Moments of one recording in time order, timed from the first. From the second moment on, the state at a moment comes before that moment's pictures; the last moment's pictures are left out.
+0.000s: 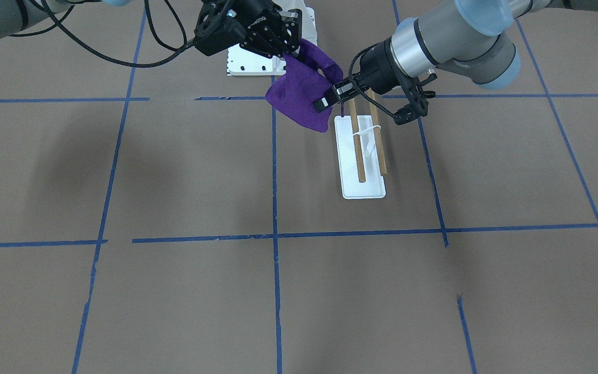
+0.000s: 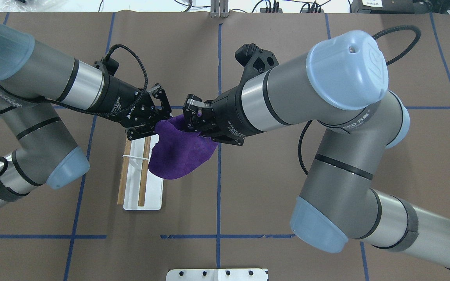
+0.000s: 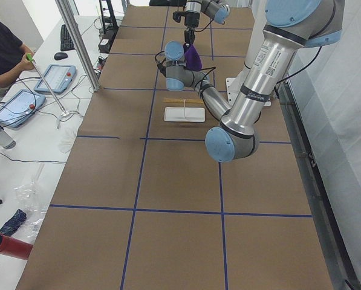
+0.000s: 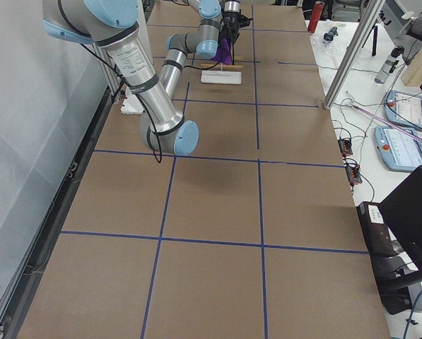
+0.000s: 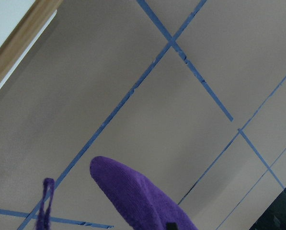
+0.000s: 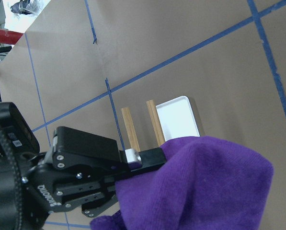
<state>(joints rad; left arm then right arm) -0.76 -2.06 -1.78 -2.42 -2.35 -2.21 0.56 -0.88 1.99 -1.25 2.00 1.76</state>
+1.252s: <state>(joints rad) -0.76 -1.96 -1.85 -2.42 -2.27 -2.15 0.66 -1.16 2.15 -1.25 2.01 1.67</state>
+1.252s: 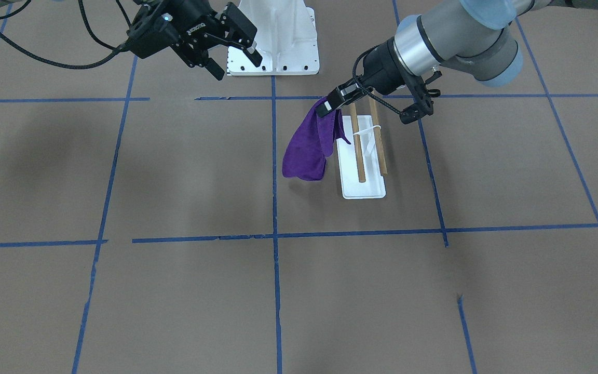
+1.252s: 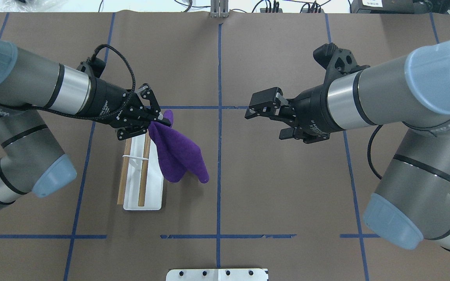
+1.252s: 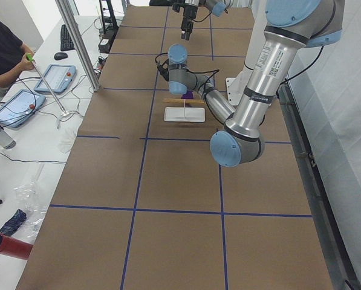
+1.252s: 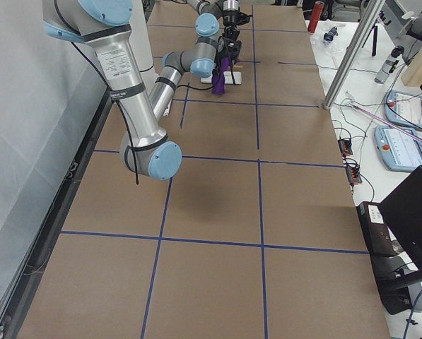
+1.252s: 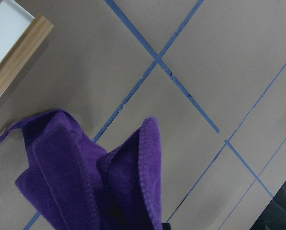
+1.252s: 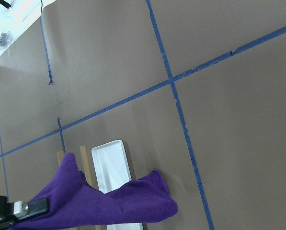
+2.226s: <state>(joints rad) -0.85 -1.57 -1.83 -2.78 -2.28 -2.01 0.68 -1.20 2.14 -1.25 2.00 1.66</state>
